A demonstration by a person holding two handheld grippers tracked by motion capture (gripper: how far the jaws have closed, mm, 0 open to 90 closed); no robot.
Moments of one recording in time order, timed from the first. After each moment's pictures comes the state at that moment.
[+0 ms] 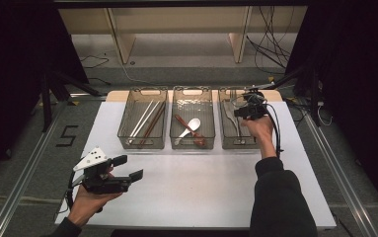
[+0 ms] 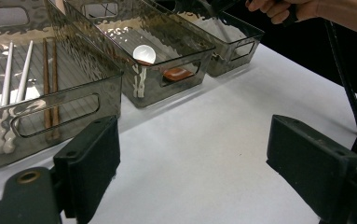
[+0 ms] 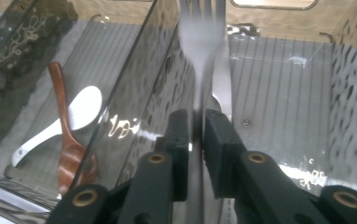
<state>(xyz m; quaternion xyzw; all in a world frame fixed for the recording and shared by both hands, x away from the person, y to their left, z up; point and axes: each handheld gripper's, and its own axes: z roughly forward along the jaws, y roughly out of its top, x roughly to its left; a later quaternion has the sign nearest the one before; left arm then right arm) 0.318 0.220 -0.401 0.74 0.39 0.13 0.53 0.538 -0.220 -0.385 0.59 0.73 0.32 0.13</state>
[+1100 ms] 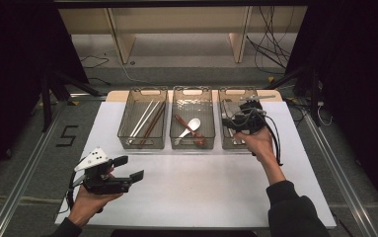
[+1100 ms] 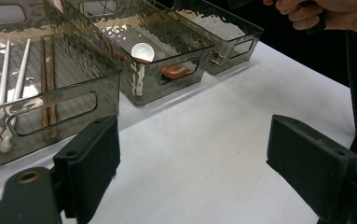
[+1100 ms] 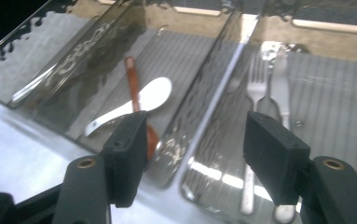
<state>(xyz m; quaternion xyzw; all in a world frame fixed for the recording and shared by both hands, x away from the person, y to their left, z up) 0.318 0.219 -0.402 0.75 0.39 0.13 0.53 0.477 -0.200 -0.375 0.51 0.75 0.39 0.14</state>
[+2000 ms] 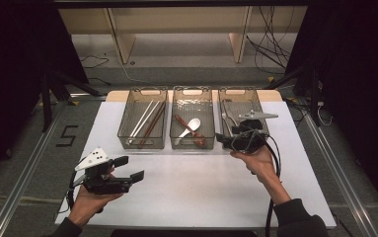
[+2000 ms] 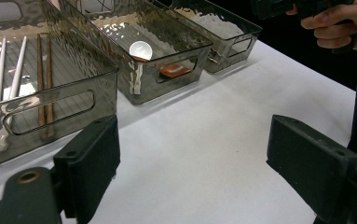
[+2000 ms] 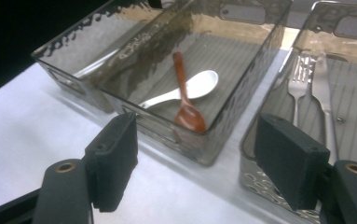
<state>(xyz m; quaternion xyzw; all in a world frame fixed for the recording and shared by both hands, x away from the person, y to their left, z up) 0.319 0.218 -0.402 0.75 0.39 0.12 0.52 0.418 -0.191 -0.377 0.45 0.76 0.44 0.15</state>
